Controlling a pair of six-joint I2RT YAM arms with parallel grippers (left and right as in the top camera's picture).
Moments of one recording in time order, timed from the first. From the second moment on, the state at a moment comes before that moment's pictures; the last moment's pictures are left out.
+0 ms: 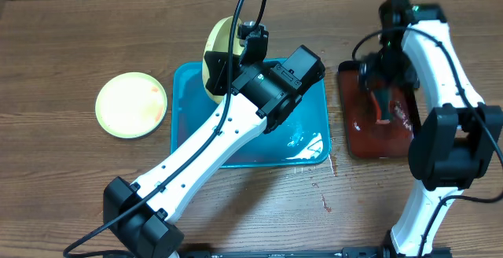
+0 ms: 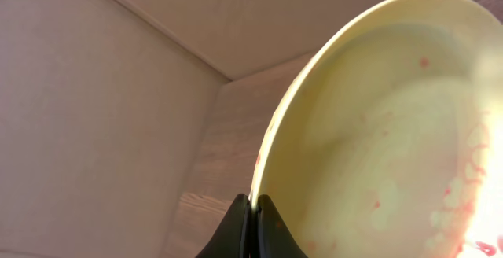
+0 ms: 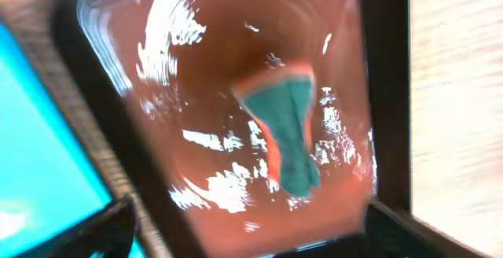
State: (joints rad) left arm -0.77 1.80 1.78 -1.31 -1.25 -0.53; right arm 0.01 2.10 1.95 -1.39 0.08 0.24
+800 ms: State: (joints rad) left arm -0.83 1.80 1.68 -1.29 -1.37 -0.55; right arm -0.05 2.09 2.24 -1.40 -0.17 0.25
